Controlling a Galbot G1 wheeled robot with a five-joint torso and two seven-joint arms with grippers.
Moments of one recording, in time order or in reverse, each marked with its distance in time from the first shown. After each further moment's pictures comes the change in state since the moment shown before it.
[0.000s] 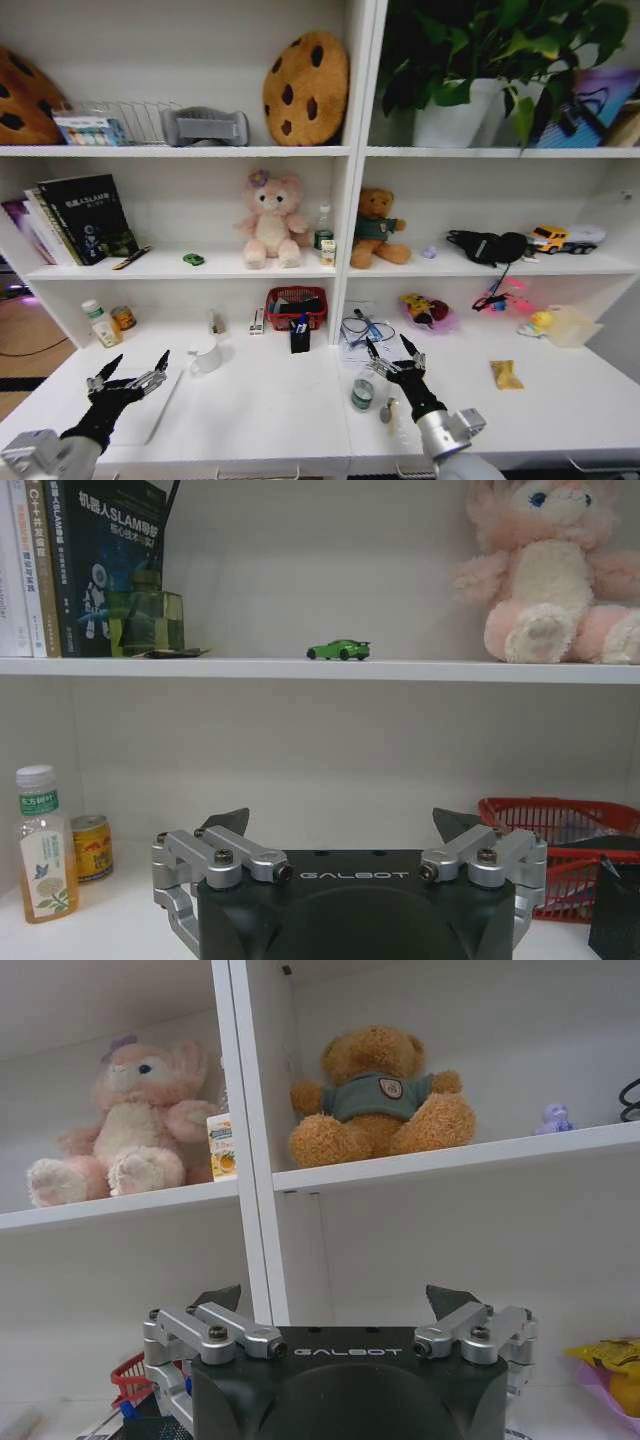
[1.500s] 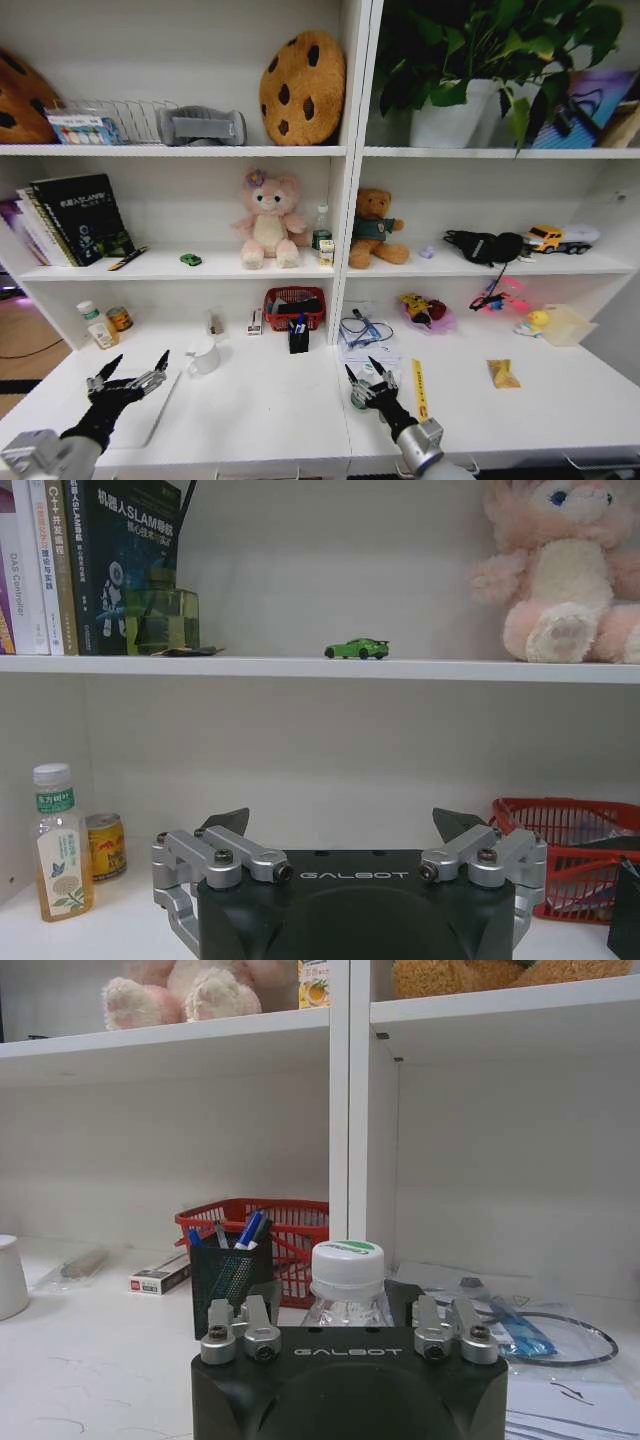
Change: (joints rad) left arm 0.000 0.000 0.000 0.000 0.000 0.000 0.000; right arm 0.048 -0.065 -0.134 -0.169 -0.113 -0.031 -0.033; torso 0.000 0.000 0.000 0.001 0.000
